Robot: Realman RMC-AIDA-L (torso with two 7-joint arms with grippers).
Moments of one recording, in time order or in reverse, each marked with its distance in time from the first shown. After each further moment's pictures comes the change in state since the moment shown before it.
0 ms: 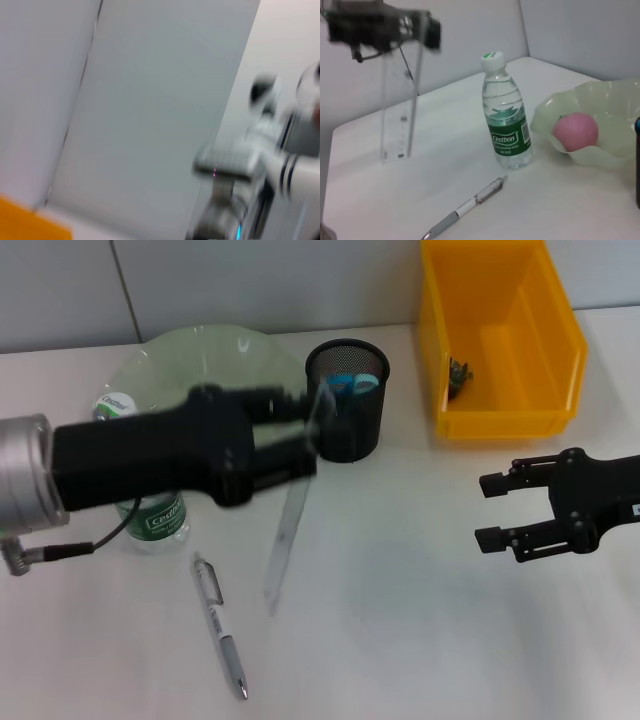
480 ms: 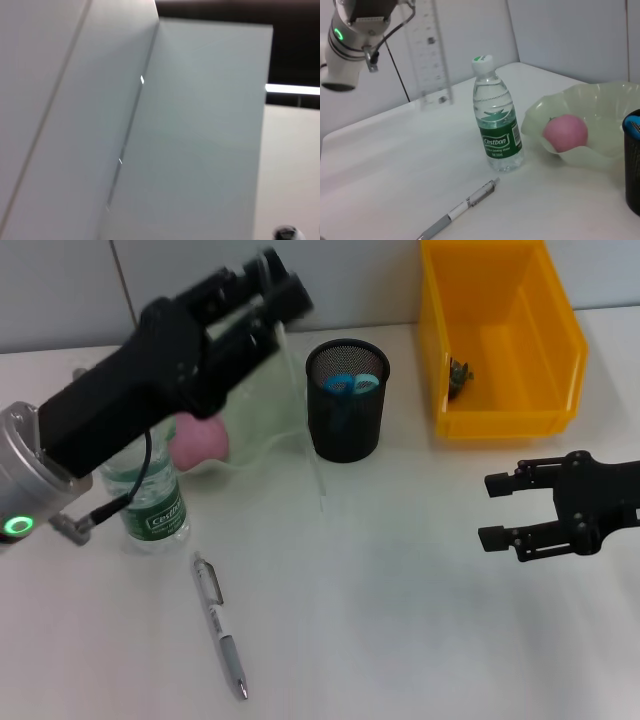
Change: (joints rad) left arm -0.057 -0.006 0.119 -0.413 -0.533 0.019 0.491; right arm -0.018 0.009 0.027 0.006 0.000 0.011 -0.018
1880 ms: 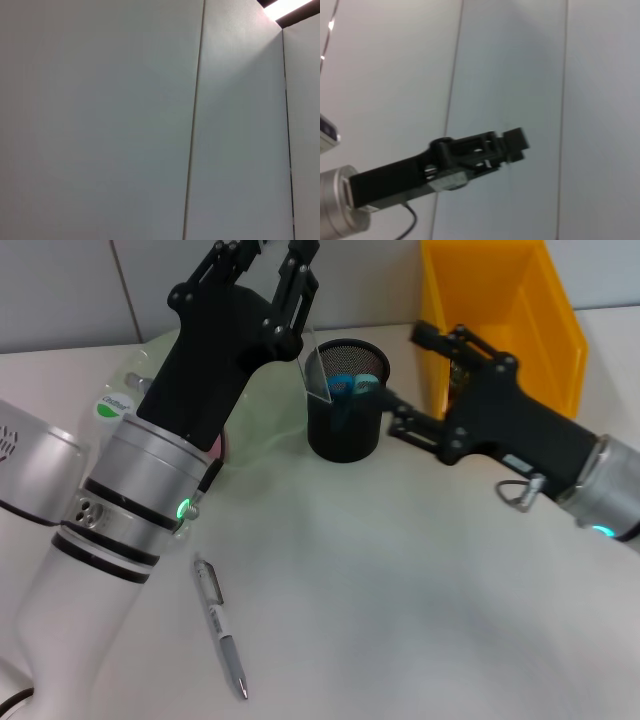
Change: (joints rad) left arm -0.112 -0.002 0.969 -0.094 -1.524 -0.307 1.242; right arm 0.079 0.086 0.070 0.719 0.634 0.162 -1.003
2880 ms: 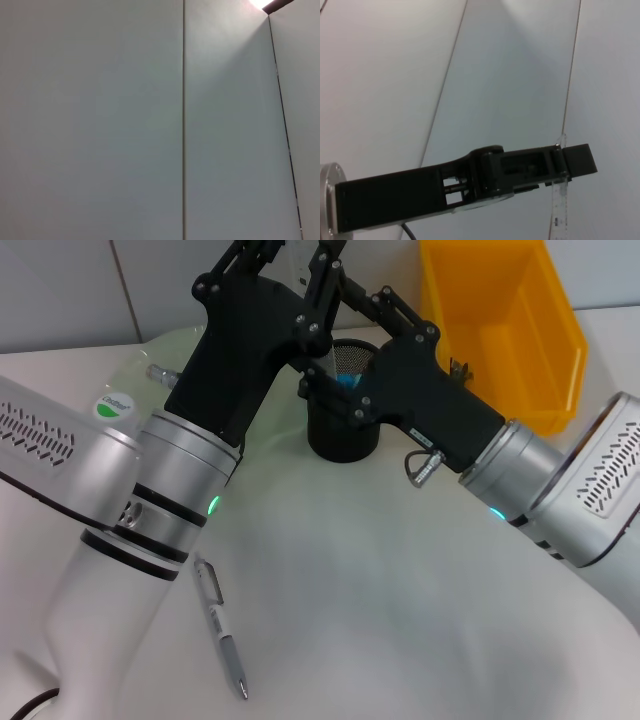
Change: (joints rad) left arm -0.038 0.000 0.095 0.052 -0.147 -0.013 0.213; right arm 0.177 0.007 0.178 0.367 0.023 0.073 -0.432
